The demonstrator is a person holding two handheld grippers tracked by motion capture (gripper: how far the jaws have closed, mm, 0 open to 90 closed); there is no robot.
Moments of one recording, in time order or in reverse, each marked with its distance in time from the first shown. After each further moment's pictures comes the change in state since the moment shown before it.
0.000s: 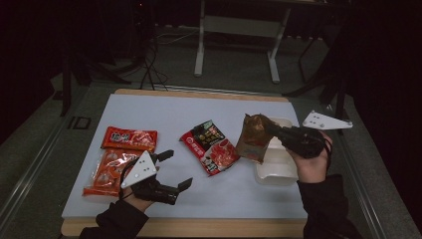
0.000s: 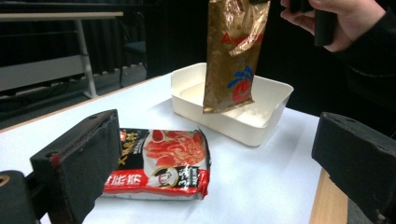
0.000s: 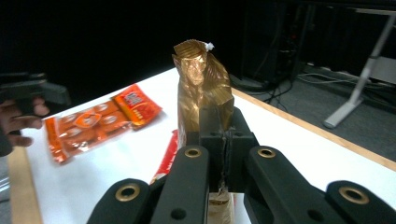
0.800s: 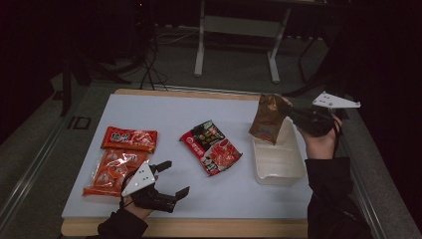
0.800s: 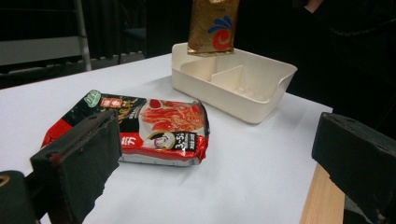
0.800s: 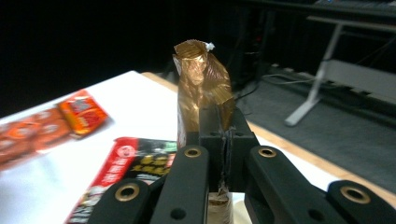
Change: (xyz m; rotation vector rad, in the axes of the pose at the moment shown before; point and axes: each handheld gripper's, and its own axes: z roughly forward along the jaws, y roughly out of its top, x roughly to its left) left arm 0.000 -0.040 0.001 0.017 -0.008 -0.063; right arm -0.064 0.012 0.005 -0.004 -0.122 -0.026
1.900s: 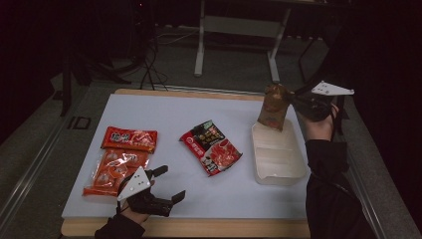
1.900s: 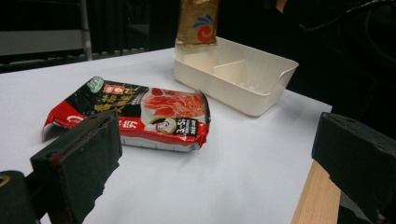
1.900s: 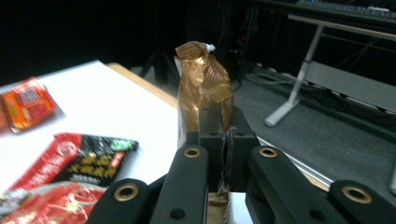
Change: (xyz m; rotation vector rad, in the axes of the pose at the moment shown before) left arm 0.000 -0.015 -0.010 0.003 0.012 -0.041; right arm -0.066 -0.012 0.034 0.016 -0.033 -0.047
